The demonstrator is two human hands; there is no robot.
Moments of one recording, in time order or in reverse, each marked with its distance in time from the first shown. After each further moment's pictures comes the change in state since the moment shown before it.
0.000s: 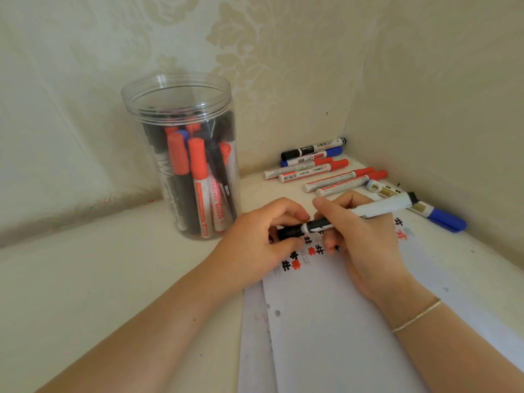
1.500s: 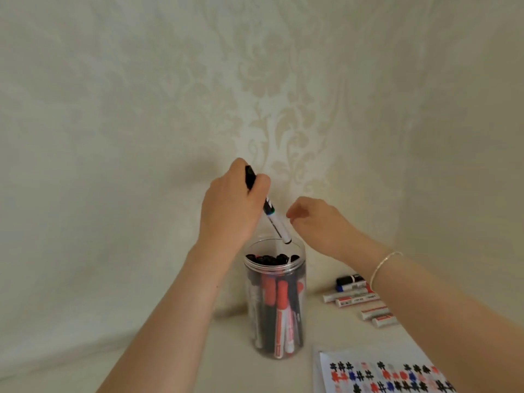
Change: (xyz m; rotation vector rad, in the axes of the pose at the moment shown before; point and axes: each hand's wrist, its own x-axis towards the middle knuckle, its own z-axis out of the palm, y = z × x) left_hand 0.043 0.121 -0.177 0.447 0.860 0.091; right_hand 0.059 -0.159 0.131 -0.832 -0.350 -0.374
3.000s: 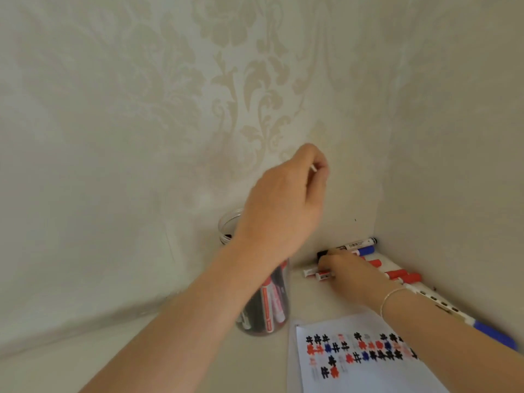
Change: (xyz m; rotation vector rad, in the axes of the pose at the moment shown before) left_hand -0.046 0.053 0.050 -0.179 -0.267 0.277; right_hand -0.020 0.173 0.036 -0.630 -0.292 0.039
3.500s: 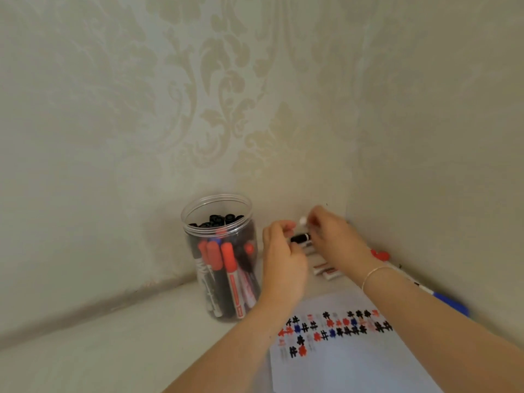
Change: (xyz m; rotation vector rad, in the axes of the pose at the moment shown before) left_hand -0.066 -0.041 0.122 -0.352 0.022 -0.614; right_hand 0.000 0.019 -0.010 0.325 0.583 0.020
